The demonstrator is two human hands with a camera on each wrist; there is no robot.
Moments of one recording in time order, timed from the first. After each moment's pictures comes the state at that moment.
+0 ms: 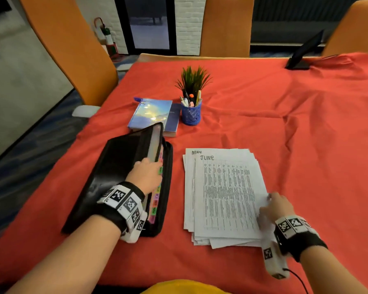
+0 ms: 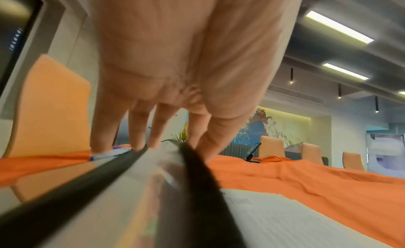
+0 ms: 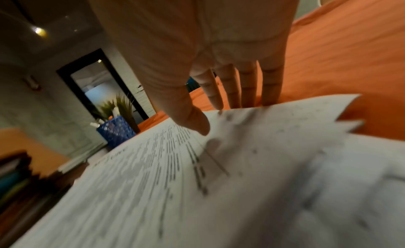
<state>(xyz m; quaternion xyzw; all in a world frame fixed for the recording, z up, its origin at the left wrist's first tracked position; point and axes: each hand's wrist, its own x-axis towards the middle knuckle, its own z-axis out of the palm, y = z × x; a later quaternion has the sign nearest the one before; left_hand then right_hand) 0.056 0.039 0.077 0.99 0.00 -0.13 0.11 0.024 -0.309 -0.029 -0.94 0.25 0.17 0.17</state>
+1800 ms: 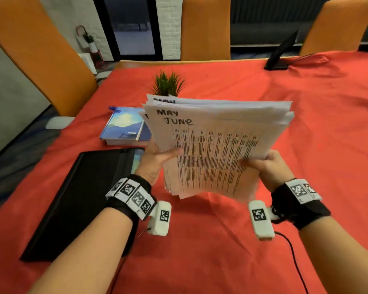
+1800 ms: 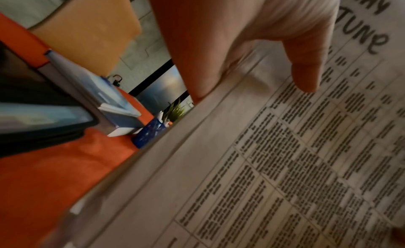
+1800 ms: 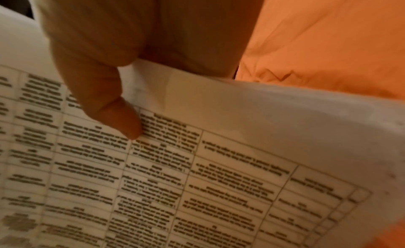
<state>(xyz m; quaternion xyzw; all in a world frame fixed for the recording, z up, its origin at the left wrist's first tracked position) 0.103 -0.072 0.093 0.62 -0.07 -0.04 0.78 0.073 -0.335 0.079 -0.65 0.01 -0.02 0.76</state>
